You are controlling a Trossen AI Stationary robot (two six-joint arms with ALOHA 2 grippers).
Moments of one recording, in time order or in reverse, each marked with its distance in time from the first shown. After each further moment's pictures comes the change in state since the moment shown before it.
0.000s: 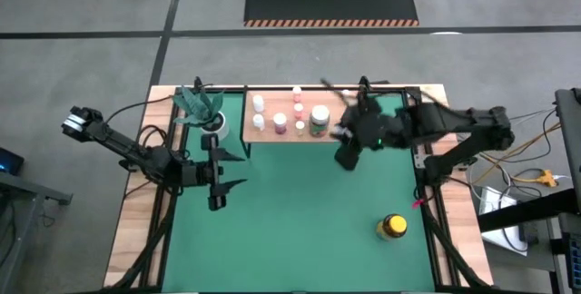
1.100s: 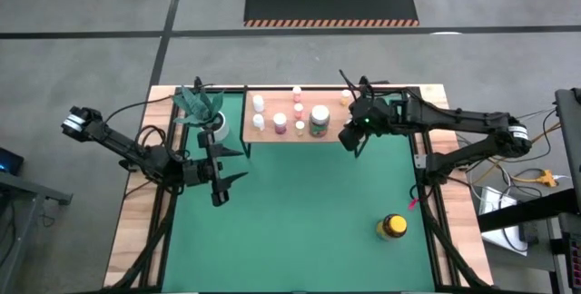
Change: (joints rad) left arm 0.000 -0.015 0.000 -0.016 -0.074 0.088; right arm -0.353 -0.179 -0.568 0.249 -0.166 0.053
